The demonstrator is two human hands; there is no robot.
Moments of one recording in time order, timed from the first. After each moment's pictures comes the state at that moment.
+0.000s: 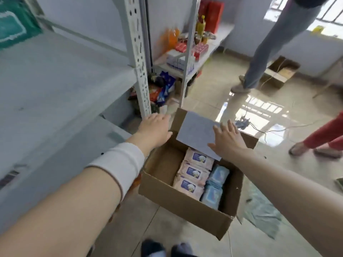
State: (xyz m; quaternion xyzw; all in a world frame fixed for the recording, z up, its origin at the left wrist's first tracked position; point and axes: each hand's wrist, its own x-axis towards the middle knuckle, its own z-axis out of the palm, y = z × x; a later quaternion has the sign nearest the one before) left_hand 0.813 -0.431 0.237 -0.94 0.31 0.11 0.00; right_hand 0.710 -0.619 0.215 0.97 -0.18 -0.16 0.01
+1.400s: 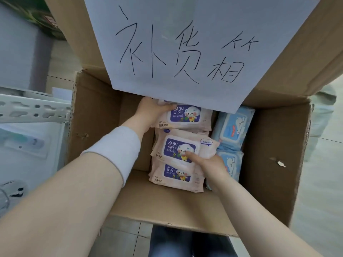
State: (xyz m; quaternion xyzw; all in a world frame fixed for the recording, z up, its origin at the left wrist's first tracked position) left_hand 0.913 -0.645 -0.236 -0.79 -0.01 0.49 -0.37; right_hand 0.711 -0.684 -0.232 0.39 -0.61 -0.13 -0.68
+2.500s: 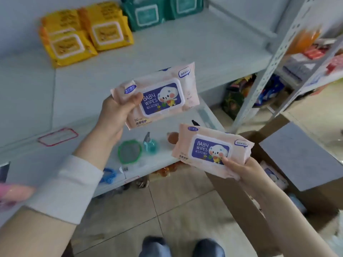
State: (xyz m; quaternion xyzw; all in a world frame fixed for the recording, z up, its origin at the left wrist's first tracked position) left_hand 0.644 -0.122 0.320 -0.69 -0.17 -0.12 -0.70; right_hand 0.623 -0.423 0.221 0.60 -0.10 -0.28 -0.75
